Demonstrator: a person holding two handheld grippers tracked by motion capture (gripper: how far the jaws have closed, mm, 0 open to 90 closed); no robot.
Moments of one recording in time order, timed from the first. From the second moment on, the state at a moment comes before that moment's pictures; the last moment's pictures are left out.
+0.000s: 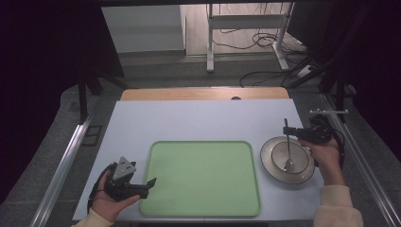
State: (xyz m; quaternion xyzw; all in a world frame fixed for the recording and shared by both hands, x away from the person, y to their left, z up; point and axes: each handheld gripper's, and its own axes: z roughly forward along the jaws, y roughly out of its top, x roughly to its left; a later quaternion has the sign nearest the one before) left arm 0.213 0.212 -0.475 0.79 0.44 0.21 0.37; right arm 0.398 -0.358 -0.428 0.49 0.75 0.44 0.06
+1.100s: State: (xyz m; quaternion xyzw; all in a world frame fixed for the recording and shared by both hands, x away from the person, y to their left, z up) left arm 0.213 0.212 -0.475 0.79 0.44 0.21 0.37; right arm 0.355 -0.358 -0.368 0.44 0.74 0.49 0.12
